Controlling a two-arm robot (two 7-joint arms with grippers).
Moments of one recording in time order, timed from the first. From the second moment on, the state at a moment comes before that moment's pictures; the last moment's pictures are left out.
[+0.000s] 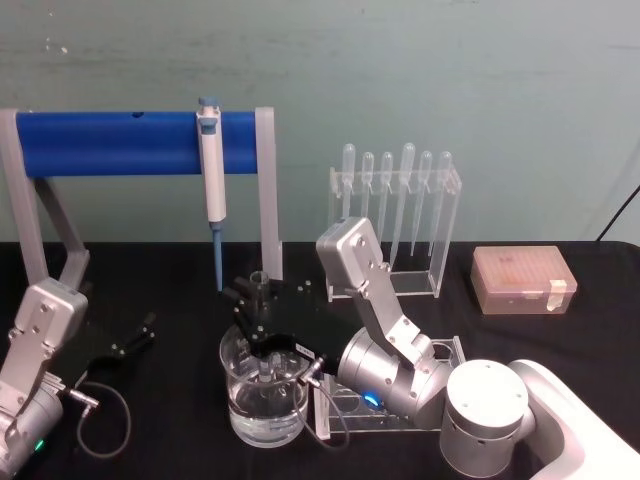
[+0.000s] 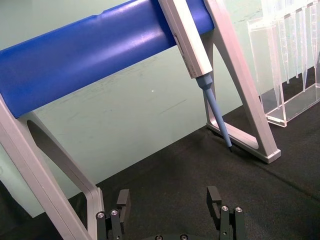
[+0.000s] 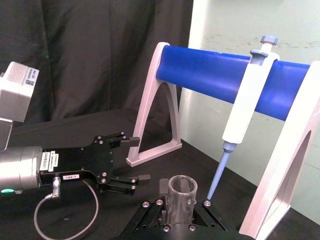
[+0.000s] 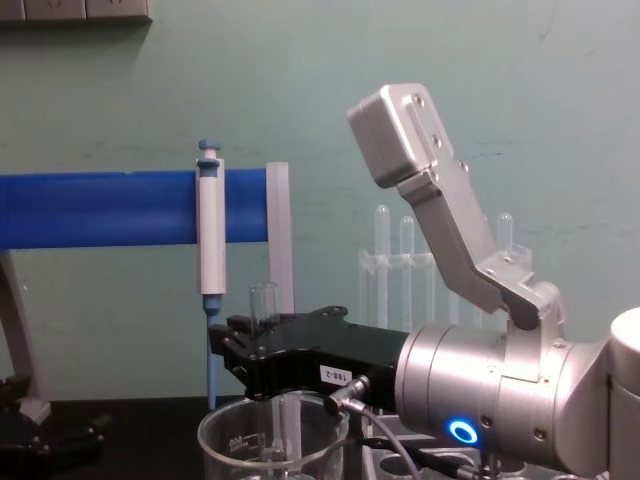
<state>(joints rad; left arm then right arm) -0.20 0.60 0.45 -1.41 -0.25 -0.12 0.03 0.39 0.17 -0.55 -1.38 0.20 0.03 0.41</state>
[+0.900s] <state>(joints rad) -0.20 0.60 0.45 -1.41 -0.25 -0.12 0.03 0.39 0.17 -0.55 -1.38 0.20 0.03 0.41</state>
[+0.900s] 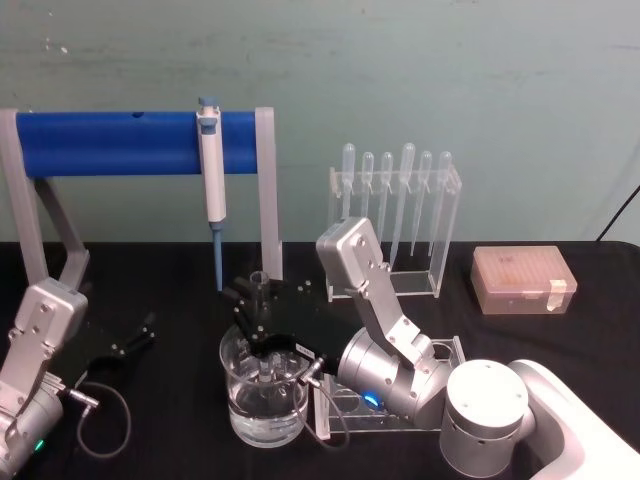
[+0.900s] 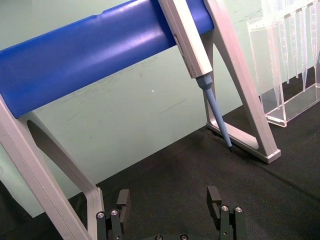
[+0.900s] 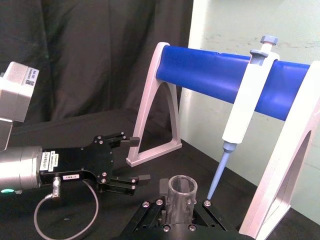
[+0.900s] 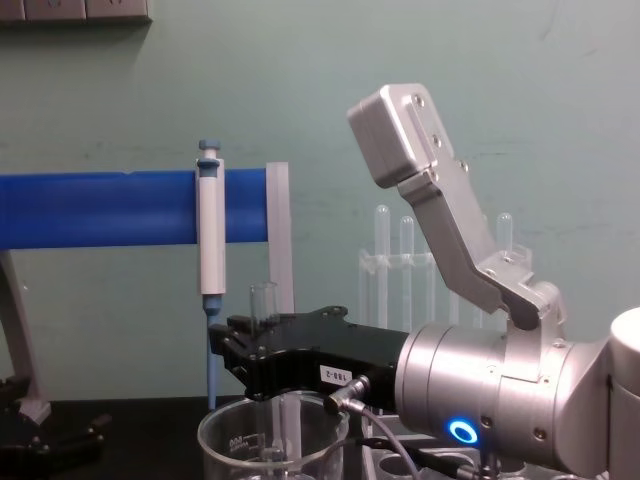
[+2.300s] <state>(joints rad) -0.20 0.60 0.45 -1.41 -0.25 -0.12 0.03 0.39 0.17 -0.55 -1.38 0.20 0.03 0.41</state>
